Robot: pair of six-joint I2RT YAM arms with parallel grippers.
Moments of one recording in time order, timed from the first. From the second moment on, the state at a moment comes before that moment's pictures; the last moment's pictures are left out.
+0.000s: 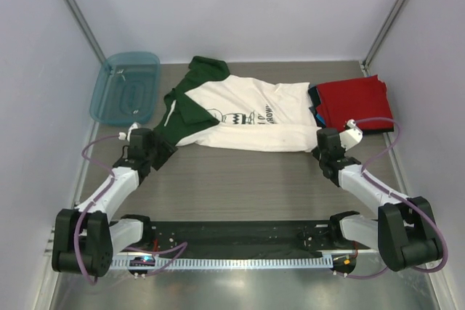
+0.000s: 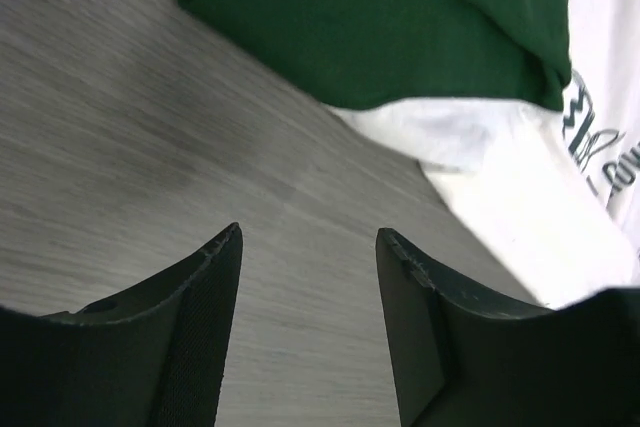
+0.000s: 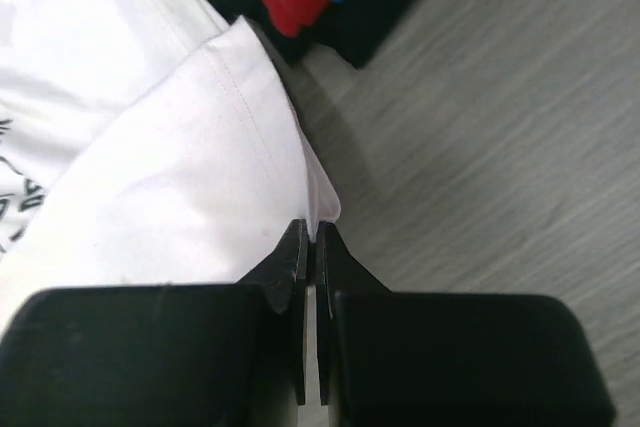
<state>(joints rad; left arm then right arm) -0.11 1.09 0.50 -0.19 0.02 -0.87 0.21 1.14 0.47 -0.05 0.48 0.88</state>
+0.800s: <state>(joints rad) -0.11 1.50 0.55 0.23 -0.18 -1.05 0.19 1.13 0.41 -0.06 0.45 0.85</state>
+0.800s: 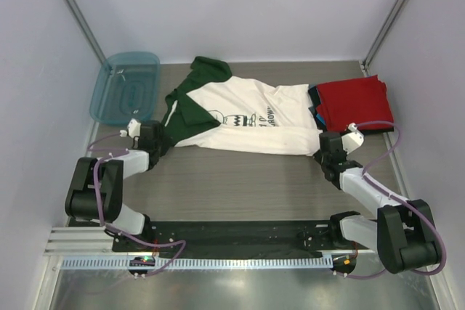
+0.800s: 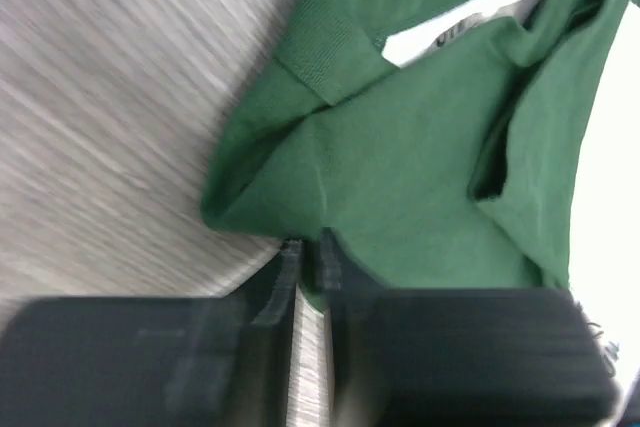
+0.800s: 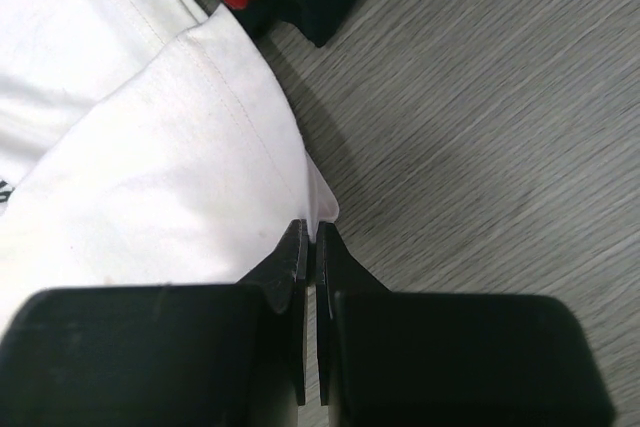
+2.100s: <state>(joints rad) -0.12 1.16 0.39 -0.07 -0.38 -1.03 0.06 1.01 0.32 -0.16 0.24 1.00</state>
